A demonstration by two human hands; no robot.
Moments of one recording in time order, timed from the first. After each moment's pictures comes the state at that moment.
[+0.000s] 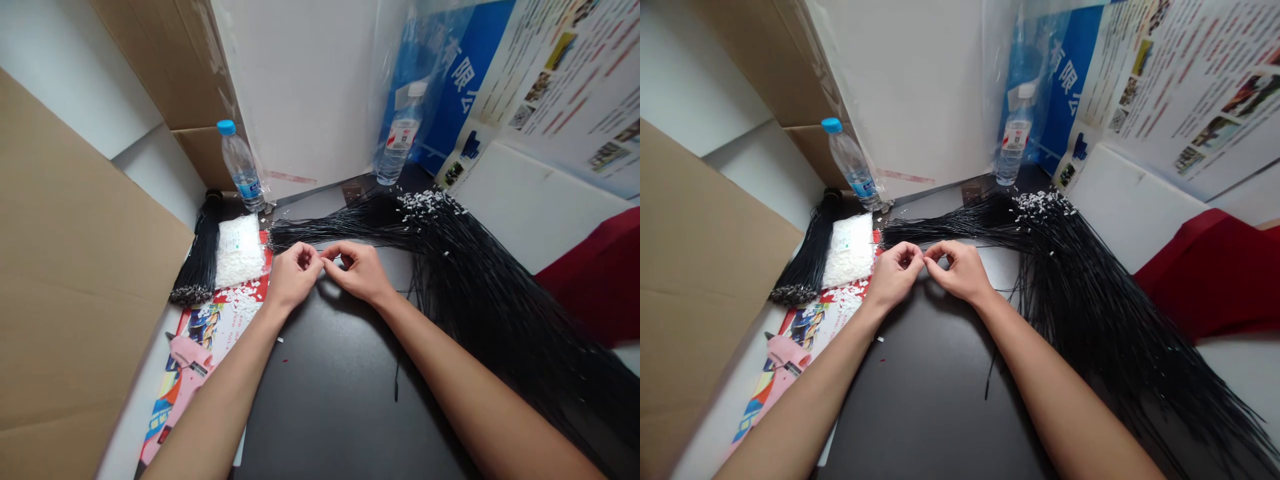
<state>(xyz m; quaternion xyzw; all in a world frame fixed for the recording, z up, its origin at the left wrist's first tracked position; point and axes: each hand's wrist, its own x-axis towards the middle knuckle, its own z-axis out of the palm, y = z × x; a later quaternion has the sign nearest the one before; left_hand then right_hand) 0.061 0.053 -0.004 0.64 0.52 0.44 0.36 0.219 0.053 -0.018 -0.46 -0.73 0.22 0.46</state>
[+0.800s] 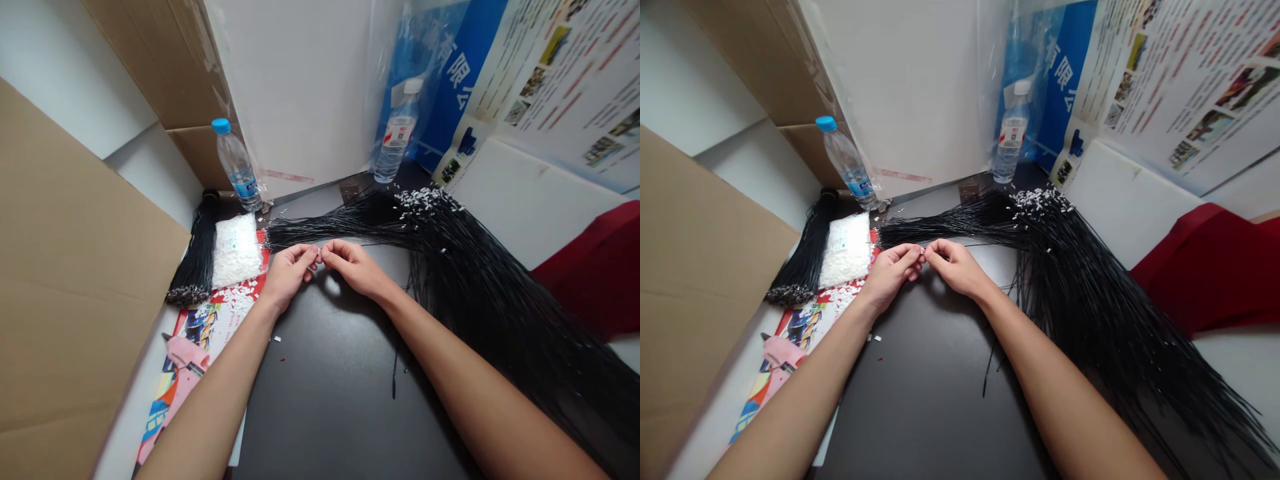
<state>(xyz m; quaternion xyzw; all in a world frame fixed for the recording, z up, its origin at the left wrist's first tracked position) 0.059 0.061 -0.015 0.49 0.42 0.47 0.60 0.223 0.058 -0.015 -0.41 -0.65 0.47 0.43</state>
